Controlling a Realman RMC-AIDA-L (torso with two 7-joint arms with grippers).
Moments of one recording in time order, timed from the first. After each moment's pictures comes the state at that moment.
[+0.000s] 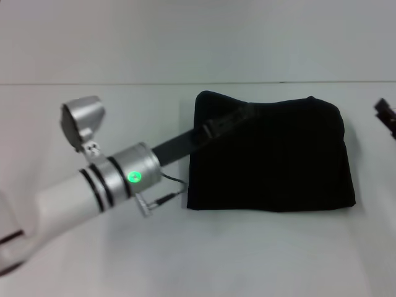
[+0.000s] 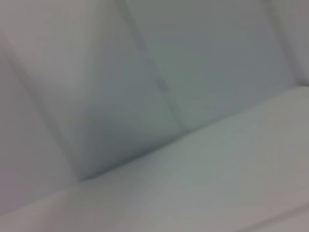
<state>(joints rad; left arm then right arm) -0.81 -2.17 0.18 0.06 1.96 1.19 -1.63 0.51 2.09 -0.39 -0.14 -1.22 -1.04 0.86</state>
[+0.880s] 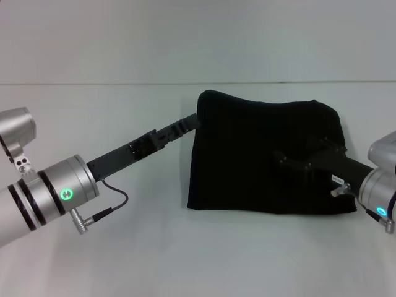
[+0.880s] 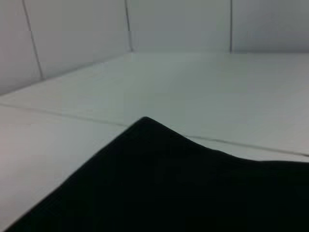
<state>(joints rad) -0.65 -2.16 0.24 0.30 1.99 1.40 -1.71 0.64 2.10 -0.68 -0.16 -1.52 -0.87 0.84</state>
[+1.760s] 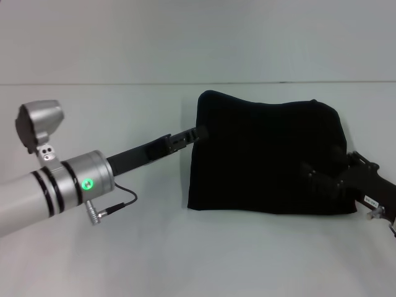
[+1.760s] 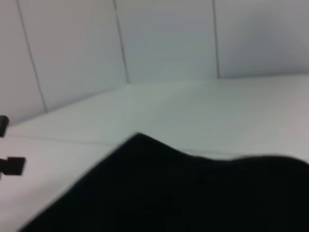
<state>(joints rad) -0.70 -2.16 0.36 0.30 1.99 1.20 -1.79 0.48 2.09 -0.65 -0.21 -1.51 -1.07 0.83</state>
